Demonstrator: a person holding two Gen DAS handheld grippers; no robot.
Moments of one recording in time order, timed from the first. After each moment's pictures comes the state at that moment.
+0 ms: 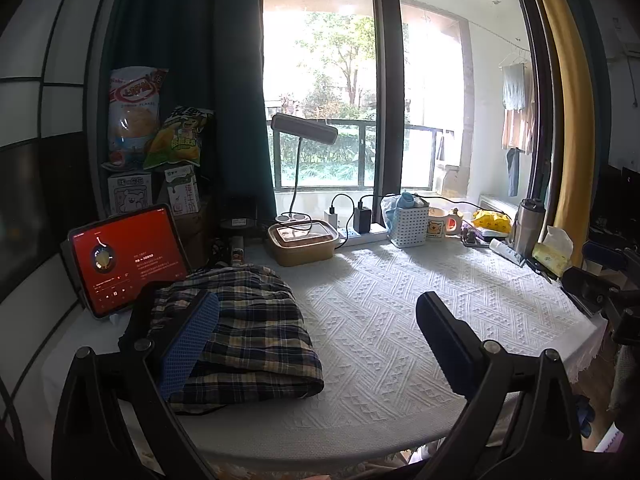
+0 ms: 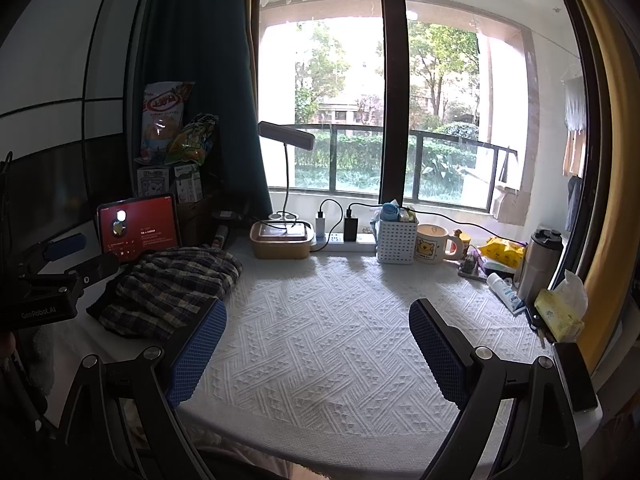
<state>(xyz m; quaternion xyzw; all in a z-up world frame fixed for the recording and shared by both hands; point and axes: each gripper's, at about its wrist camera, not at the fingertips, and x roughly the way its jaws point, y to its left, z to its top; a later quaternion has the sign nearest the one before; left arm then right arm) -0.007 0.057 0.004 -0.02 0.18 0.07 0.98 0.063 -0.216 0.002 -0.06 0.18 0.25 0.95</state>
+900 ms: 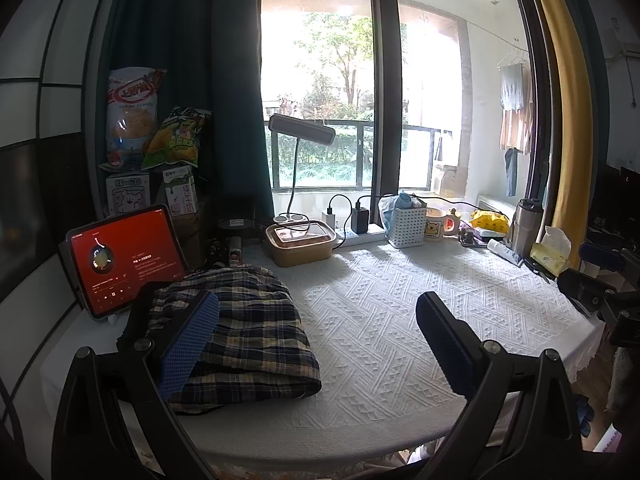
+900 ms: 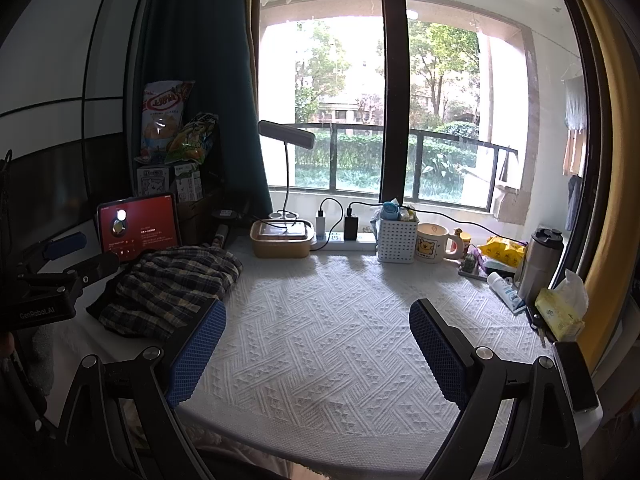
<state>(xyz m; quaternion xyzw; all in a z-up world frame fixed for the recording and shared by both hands) -0.006 0.055 0.005 -0.02 0.18 0.07 0.98 0.063 -0.216 0.002 -0.06 0.18 0.25 0.95</state>
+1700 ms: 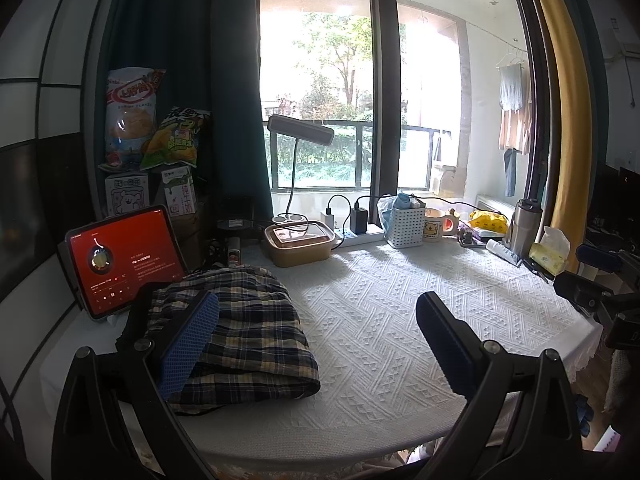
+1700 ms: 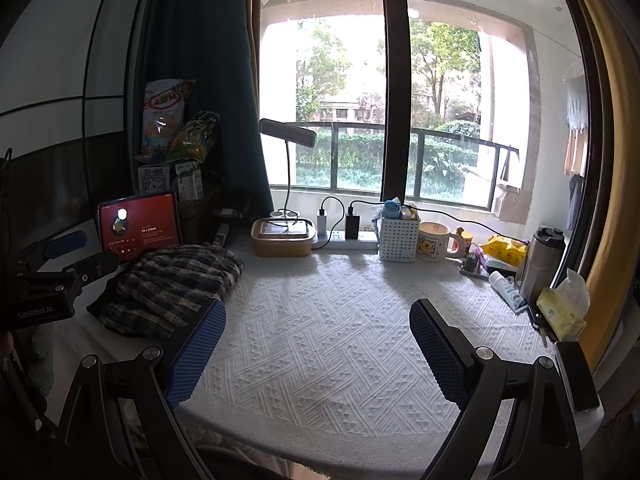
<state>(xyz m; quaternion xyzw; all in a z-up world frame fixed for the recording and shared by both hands) -0.006 0.054 0.005 -0.02 0.18 0.06 0.98 0.064 -0.215 0.000 -0.06 0.18 0.25 0.95</state>
